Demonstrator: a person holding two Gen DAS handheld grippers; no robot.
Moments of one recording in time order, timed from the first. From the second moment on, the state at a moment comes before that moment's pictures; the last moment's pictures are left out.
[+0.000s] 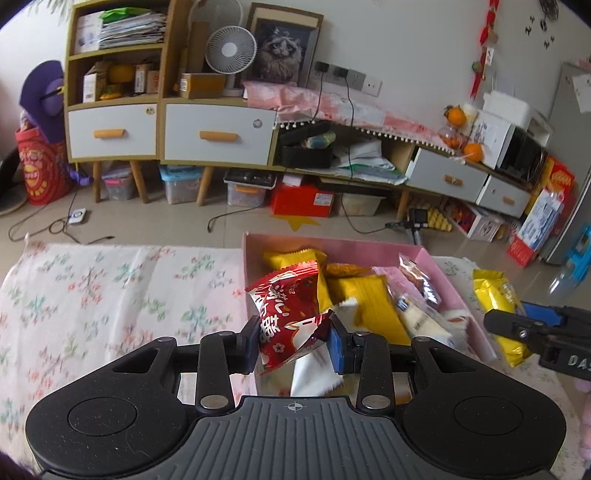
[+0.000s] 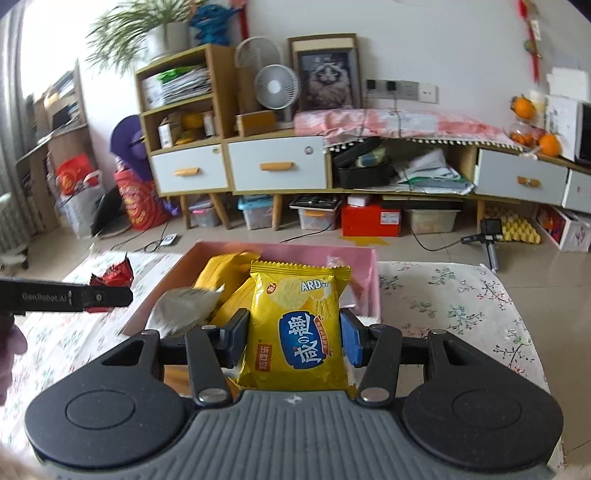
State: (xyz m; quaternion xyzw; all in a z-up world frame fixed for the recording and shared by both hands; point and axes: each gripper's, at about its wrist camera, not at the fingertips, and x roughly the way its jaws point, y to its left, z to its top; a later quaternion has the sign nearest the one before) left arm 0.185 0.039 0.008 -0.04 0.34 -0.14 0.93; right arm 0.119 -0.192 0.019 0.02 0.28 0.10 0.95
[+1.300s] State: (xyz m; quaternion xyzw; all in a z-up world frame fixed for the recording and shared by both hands) left arm 0.273 0.022 -0.018 -0.04 0.35 -0.17 0.92; right arm 0.195 -0.192 -0.004 0.11 0.29 0.13 0.94
